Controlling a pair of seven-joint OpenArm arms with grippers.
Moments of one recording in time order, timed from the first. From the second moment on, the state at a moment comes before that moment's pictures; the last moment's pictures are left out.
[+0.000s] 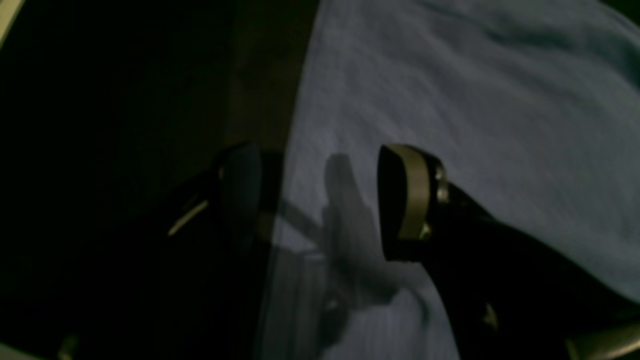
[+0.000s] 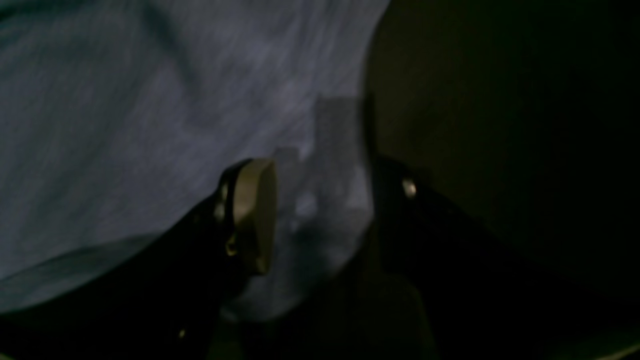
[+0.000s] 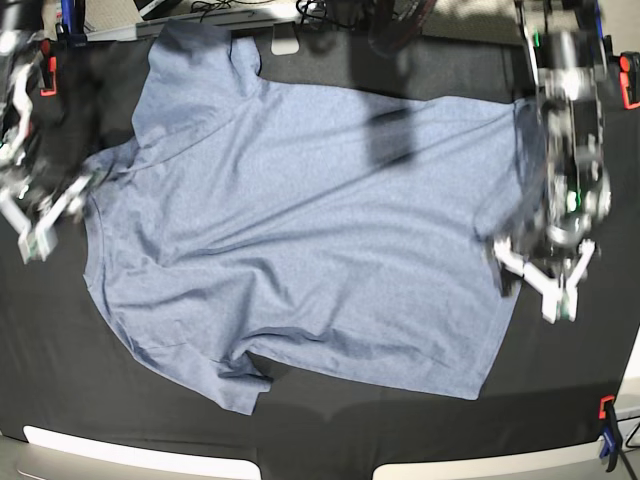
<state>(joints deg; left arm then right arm) -12.1 -10.4 -9.3 73.1 -11.1 -13.4 25.7 -12.1 30.4 18.7 91.1 21.7 22.5 -44.6</state>
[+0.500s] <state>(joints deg) -50.0 -12.2 -9.5 9.9 -8.4 -15.1 4.6 -16.4 15.8 18.9 100.0 21.8 25.6 -44.7</state>
